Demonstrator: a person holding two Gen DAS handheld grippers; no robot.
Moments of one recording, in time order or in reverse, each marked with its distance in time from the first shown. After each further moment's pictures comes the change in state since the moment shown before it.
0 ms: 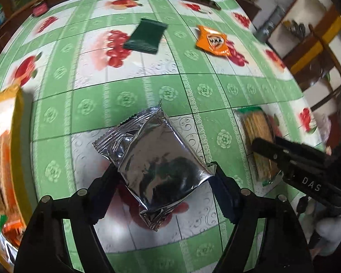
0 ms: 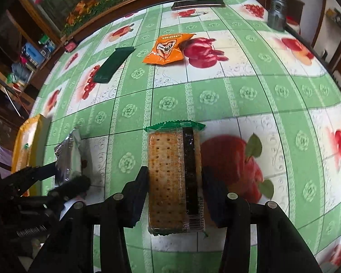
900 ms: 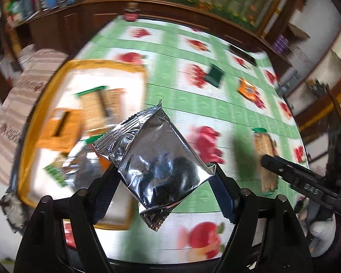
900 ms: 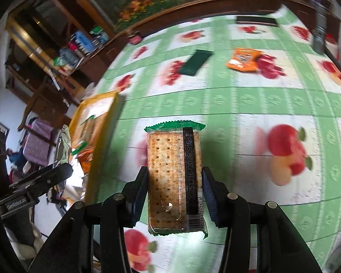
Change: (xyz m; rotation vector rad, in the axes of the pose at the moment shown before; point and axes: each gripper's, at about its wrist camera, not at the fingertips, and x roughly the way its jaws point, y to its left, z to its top) left arm -0.130 0.068 -0.091 -0.328 -0.223 0.130; right arm -0.064 0.080 -0.039 -0.183 -0.030 0.257
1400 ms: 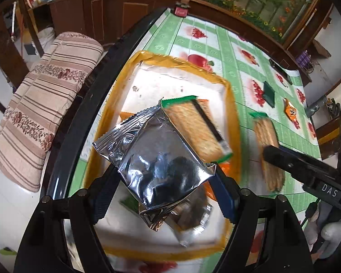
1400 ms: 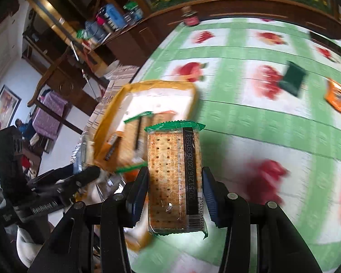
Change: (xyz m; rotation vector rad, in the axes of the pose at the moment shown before) left arm 0.033 0.129 0.036 -0.064 0.056 0.032; right arm 0.098 0.154 0.044 -0.156 0.093 0.072
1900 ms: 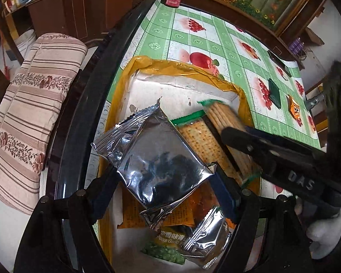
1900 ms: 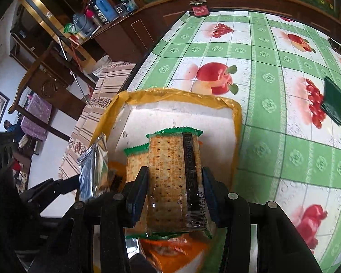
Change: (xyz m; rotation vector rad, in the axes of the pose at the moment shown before) left arm 0.037 0.017 0.044 0.080 0.072 -0.066; right arm 0.083 0.037 0.054 0.029 0.034 -0.076
